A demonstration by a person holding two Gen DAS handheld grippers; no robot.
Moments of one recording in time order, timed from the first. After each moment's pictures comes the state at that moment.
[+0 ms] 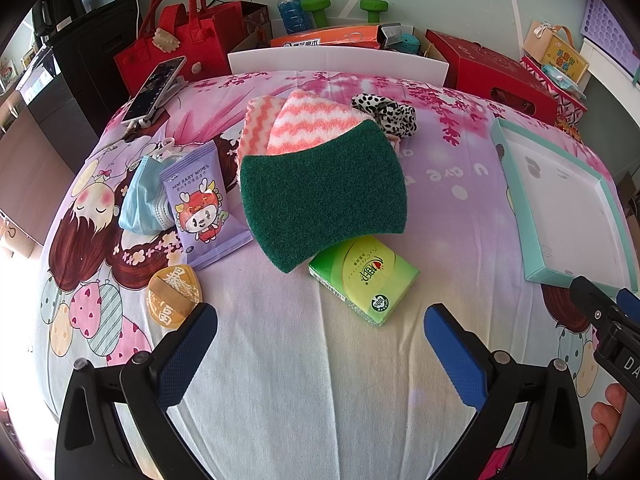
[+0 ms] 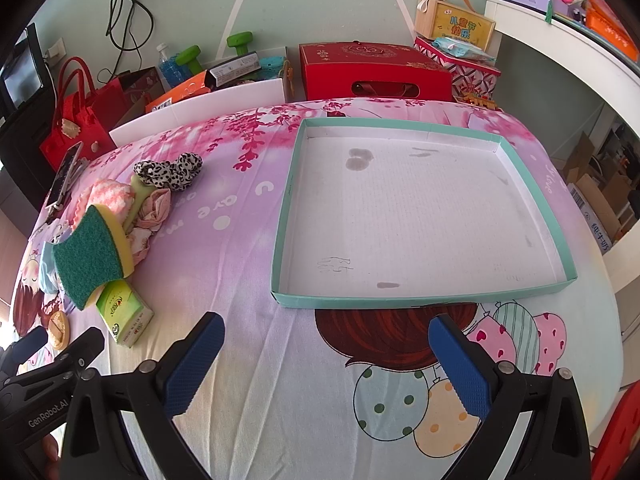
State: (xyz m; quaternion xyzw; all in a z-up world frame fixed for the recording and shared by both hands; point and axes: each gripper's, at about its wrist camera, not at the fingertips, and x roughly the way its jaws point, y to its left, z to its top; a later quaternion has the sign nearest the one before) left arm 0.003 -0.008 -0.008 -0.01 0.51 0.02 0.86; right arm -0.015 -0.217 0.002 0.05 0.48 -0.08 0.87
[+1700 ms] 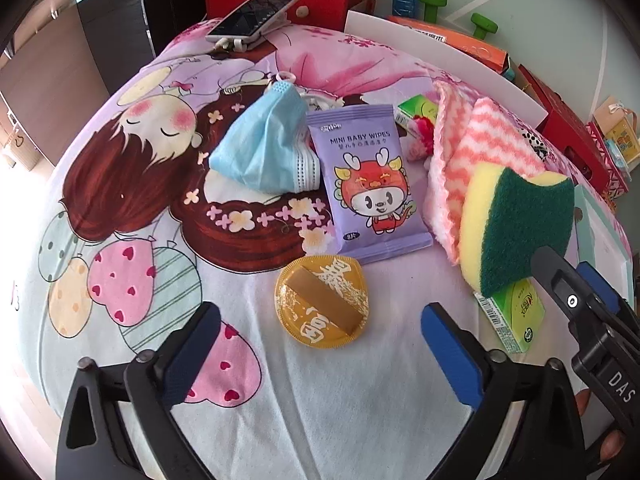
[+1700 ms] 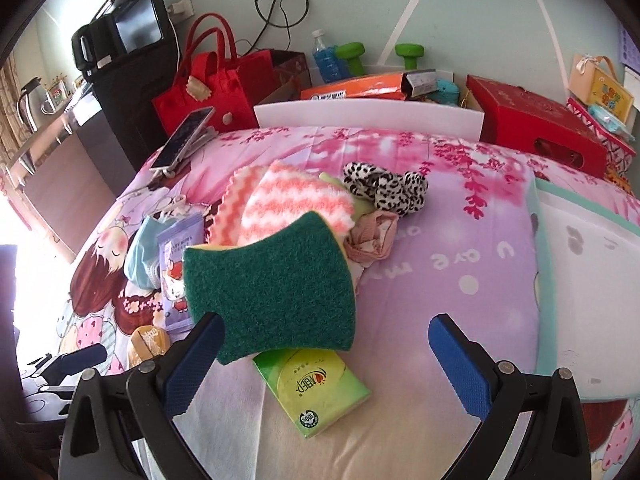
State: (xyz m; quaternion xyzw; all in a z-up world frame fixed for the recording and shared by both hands) left arm 0.010 0.122 -0.044 -0.13 0.55 0.08 0.82; right arm 0.050 -0.060 -0.016 0.02 0.44 0.11 0.89
